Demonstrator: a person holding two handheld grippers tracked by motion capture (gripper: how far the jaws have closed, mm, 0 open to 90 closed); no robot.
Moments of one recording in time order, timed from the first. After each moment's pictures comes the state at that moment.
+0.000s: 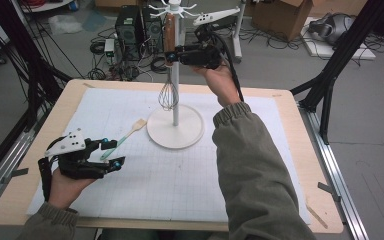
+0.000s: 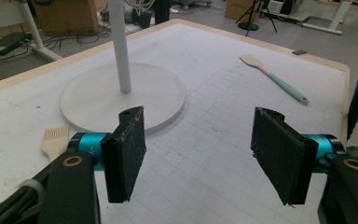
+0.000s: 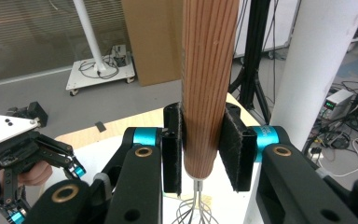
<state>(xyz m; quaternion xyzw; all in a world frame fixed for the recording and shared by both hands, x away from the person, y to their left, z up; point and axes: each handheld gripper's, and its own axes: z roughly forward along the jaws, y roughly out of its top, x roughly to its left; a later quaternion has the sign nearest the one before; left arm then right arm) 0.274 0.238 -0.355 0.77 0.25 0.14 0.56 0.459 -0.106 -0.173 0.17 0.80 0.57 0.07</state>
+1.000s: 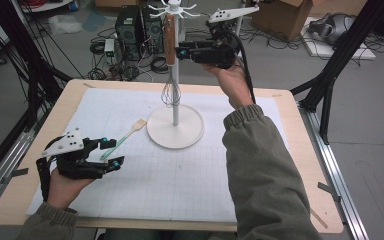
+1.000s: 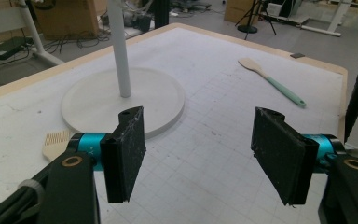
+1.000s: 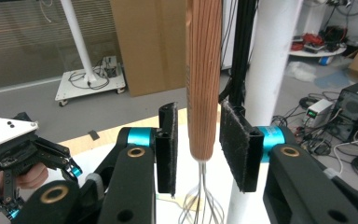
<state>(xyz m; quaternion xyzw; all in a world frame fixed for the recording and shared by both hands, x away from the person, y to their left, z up) 0.272 0.238 -0.351 0.77 0.25 0.15 0.57 0.443 -0.134 -0.160 0.18 0.78 0.59 0.09</state>
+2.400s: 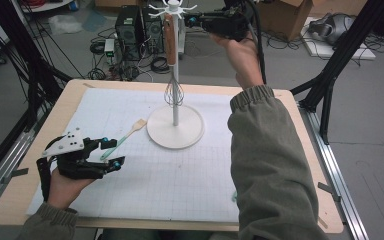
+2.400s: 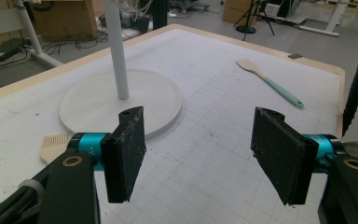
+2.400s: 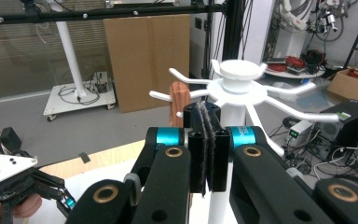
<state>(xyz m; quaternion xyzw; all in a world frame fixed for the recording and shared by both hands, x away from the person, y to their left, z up) 0.272 0.237 -0.349 0.77 0.24 0.15 0.57 0.444 -0.146 -0.101 0.17 0.77 0.60 0.12</state>
